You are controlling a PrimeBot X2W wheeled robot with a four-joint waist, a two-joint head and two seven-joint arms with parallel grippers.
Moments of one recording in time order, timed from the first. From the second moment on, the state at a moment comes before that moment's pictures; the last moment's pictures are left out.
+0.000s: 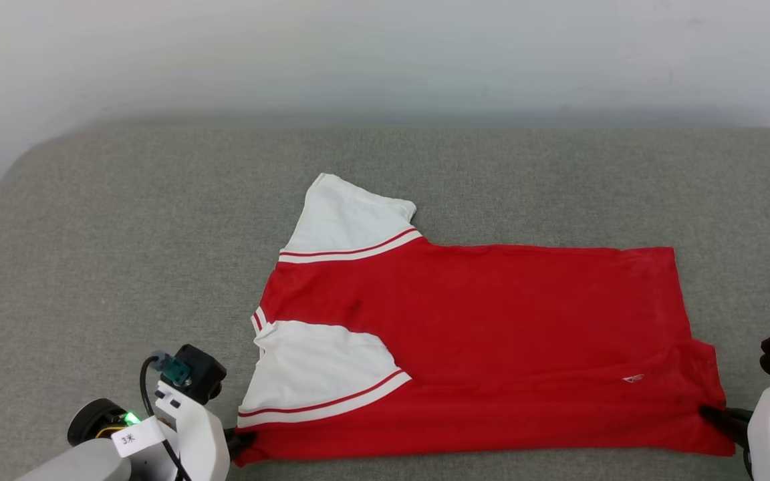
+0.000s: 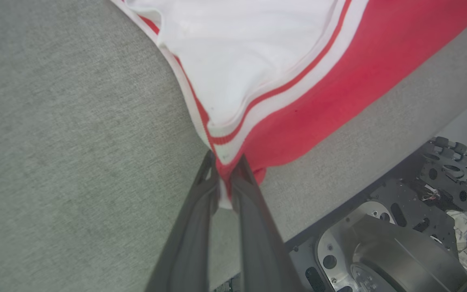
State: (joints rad) left arm -0.46 0.86 -1.06 0.07 -1.05 0.03 0.34; right arm -0.12 -0.75 0.36 0.16 0.83 0.13 0.54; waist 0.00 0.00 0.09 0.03
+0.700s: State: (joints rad) left arm -0.46 0.80 -1.04 0.21 -1.05 0.03 0.25; right arm -0.15 -0.63 0.33 0.27 0.77 0.13 0.42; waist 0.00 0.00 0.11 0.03
